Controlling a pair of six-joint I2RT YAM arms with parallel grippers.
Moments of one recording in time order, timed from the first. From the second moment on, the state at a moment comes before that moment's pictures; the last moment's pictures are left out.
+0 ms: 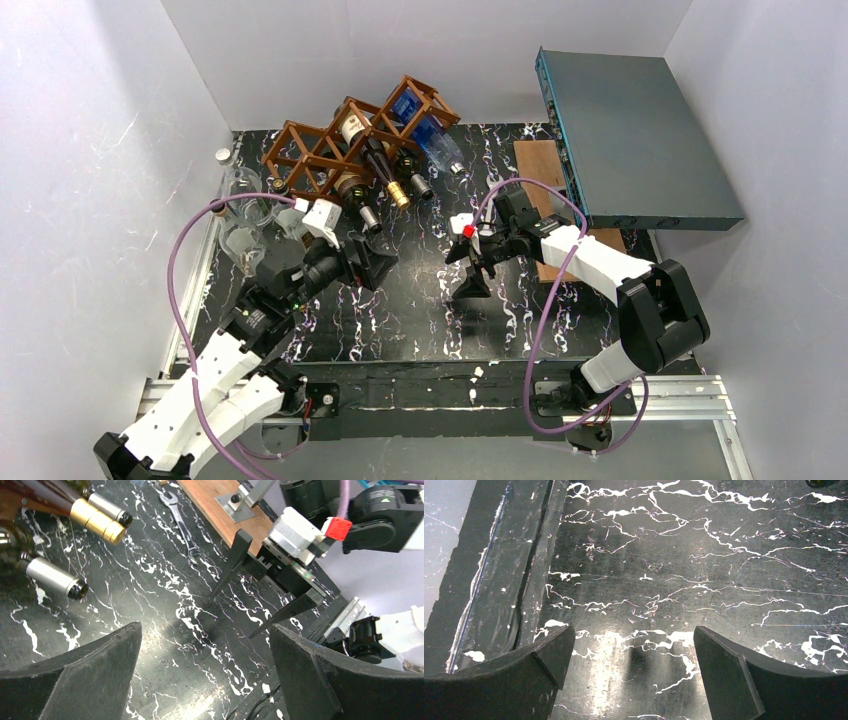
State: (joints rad) left arm -0.57 0.68 0.71 -0.23 0.17 -0.38; right arm 0.54 1.51 0.96 -0.41 -1.04 -0.80
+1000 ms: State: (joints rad) left arm -0.77 0.57 0.61 -0.24 -0.19 -0.31; right arm 0.44 1.44 0.94 -0.31 -0.93 -0.70
